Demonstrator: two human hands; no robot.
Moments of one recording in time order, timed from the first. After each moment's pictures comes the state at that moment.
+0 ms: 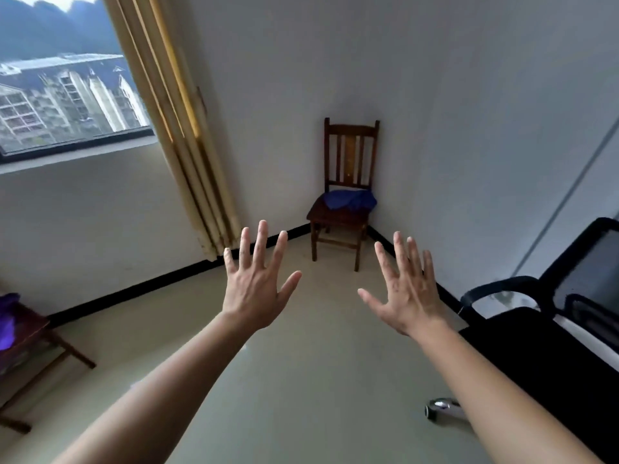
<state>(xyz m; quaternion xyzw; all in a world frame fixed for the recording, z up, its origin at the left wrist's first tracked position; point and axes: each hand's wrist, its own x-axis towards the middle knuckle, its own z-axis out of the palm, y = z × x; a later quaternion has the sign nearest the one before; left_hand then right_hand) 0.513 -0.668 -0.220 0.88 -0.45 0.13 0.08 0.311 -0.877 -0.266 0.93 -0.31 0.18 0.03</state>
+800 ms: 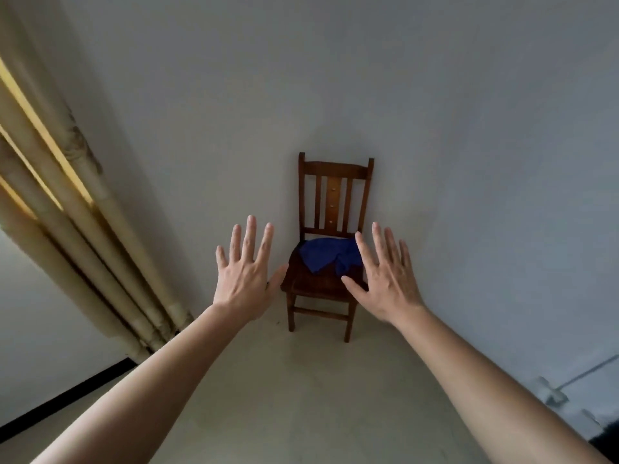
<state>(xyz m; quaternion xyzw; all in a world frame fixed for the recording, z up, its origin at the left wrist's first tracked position) 0.962 -1.083 -0.206 0.86 -0.50 0.07 0.12 0.750 -1.253 -0.231 0.92 -0.36 0.14 0.03</state>
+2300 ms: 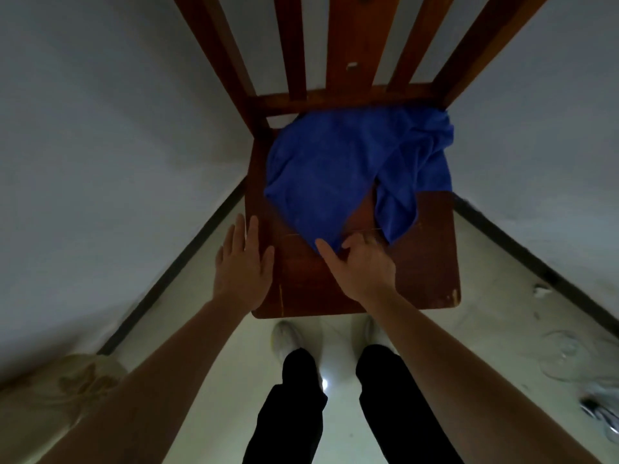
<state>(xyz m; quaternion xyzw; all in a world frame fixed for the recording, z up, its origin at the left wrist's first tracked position) 1.321 -1.571 -0.785 0.83 -0.48 -0.28 -0.01 1.127 -1.659 -0.785 0.71 -0.61 -0.10 -0.33</state>
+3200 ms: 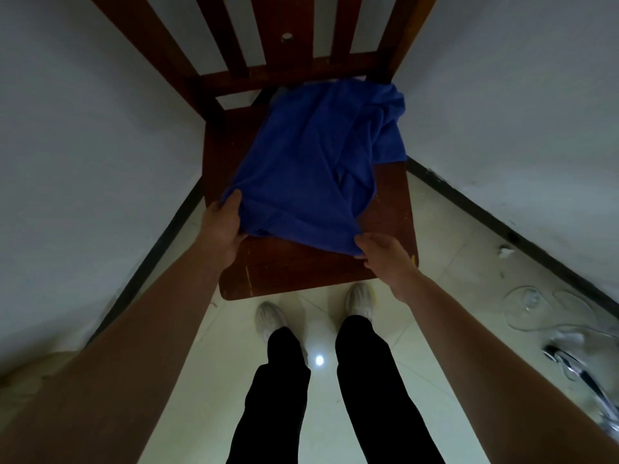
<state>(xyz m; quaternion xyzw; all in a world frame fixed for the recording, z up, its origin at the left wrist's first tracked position) 1.299 -1.643 -0.753 0.73 0.04 -0.56 0.40 1.034 -1.671 -0.745 0.38 -0.69 -0.01 -0.62</state>
